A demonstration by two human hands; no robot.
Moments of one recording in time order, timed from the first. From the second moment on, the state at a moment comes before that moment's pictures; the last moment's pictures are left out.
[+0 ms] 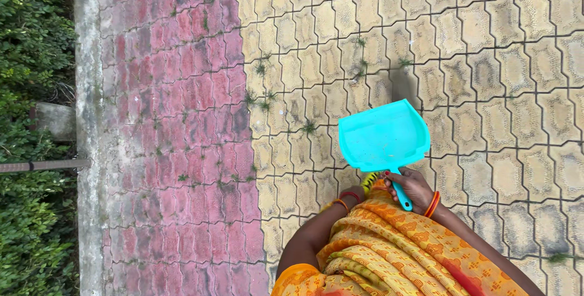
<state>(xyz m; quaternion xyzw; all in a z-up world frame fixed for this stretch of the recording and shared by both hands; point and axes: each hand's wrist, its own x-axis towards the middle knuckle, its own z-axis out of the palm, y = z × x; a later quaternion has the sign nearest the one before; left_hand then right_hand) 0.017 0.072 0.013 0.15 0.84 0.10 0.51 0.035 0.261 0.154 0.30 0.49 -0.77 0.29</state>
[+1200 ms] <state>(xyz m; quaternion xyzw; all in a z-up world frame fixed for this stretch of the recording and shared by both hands) -0.207 -0.045 0.004 0.14 0.88 0.14 0.43 -0.128 0.157 0.190 0.39 0.49 -0.75 0.22</state>
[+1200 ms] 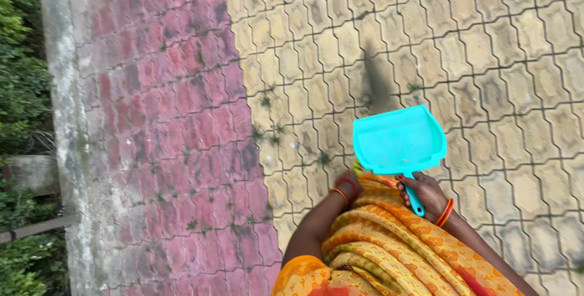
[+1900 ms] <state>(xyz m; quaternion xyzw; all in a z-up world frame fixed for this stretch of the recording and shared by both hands) -0.328 -0.215 0.023 -0.23 0.90 0.28 0.24 -0.211 0.128 0.178 0.33 0.52 -0.73 0.29</state>
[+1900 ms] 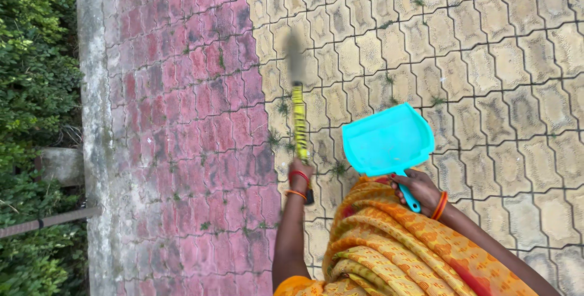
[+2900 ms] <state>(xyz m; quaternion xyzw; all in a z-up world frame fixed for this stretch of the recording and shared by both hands) -0.327 0.027 0.029 0.03 0.91 0.21 0.36 -0.312 0.279 0.175 0.26 0.50 -0.76 0.33</state>
